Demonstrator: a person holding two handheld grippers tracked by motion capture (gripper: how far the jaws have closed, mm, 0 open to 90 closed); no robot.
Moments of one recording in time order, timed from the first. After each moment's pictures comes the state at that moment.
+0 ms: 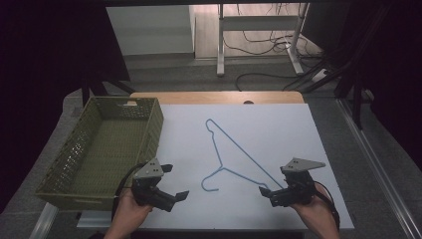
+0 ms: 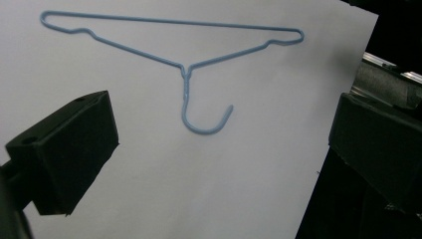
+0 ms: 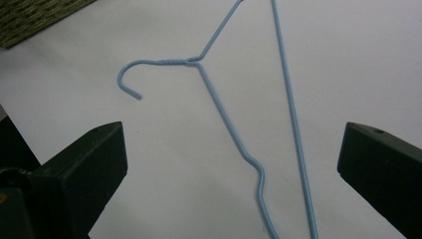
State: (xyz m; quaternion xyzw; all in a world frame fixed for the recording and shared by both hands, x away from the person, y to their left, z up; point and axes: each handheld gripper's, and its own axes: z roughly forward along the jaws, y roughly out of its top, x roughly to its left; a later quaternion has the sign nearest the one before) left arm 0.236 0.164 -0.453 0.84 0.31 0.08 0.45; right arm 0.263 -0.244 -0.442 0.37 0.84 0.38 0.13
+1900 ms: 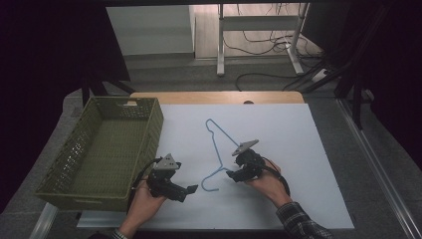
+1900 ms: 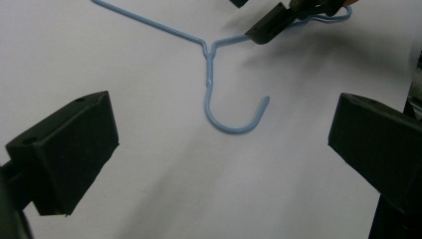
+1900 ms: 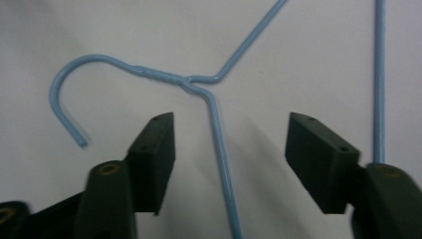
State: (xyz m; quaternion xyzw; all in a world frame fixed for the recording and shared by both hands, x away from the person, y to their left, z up) left arm 0.272 0.145 -0.488 0.84 0.33 0.07 0.41; right arm 0.353 -0.142 -0.502 0.28 0.91 0.28 0.10
